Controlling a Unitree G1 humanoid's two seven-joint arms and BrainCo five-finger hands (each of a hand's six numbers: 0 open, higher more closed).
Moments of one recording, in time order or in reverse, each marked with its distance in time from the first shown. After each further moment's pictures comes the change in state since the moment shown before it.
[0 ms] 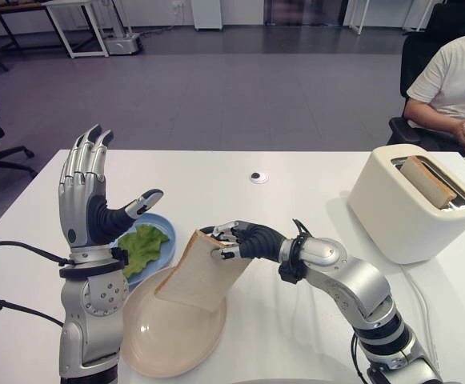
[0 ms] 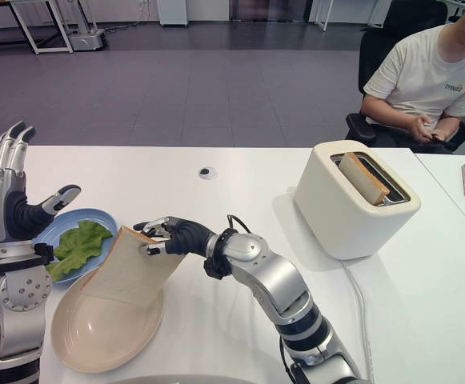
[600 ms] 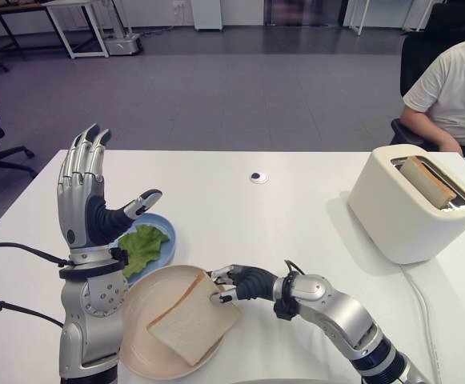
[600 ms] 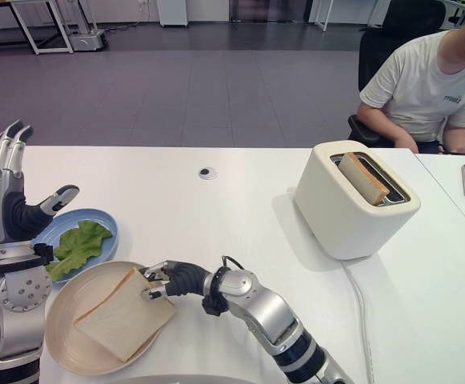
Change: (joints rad) left arm 0.002 -0.002 0.003 0.003 -0.009 -0.012 0.012; right arm 0.207 -0.087 0.168 0.148 -0.059 -0.235 0.074
